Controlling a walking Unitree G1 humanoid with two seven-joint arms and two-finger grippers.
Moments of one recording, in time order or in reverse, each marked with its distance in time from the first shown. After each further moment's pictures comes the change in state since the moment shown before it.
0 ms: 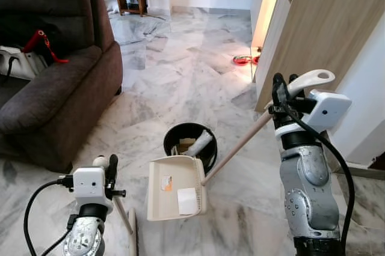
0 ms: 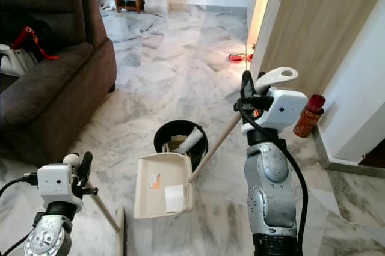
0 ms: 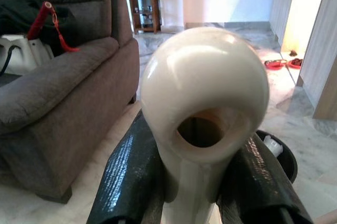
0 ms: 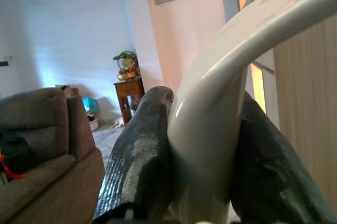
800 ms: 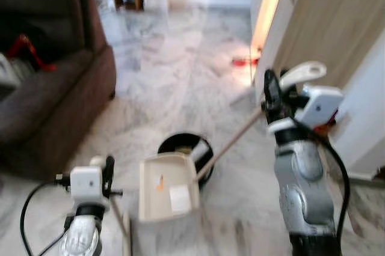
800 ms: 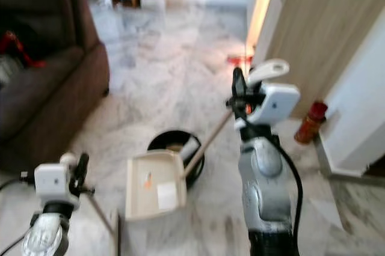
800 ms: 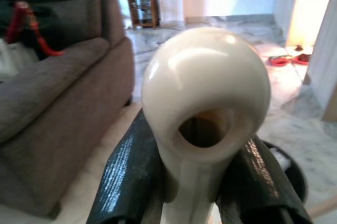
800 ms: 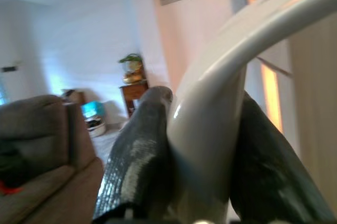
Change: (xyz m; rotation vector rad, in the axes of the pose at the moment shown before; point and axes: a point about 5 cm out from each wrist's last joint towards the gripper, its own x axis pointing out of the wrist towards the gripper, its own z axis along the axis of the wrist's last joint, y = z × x) left arm 0.002 -0.004 0.000 0.012 0.007 -0.003; right arm 0.003 0.002 0.005 0.018 -0.021 0.016
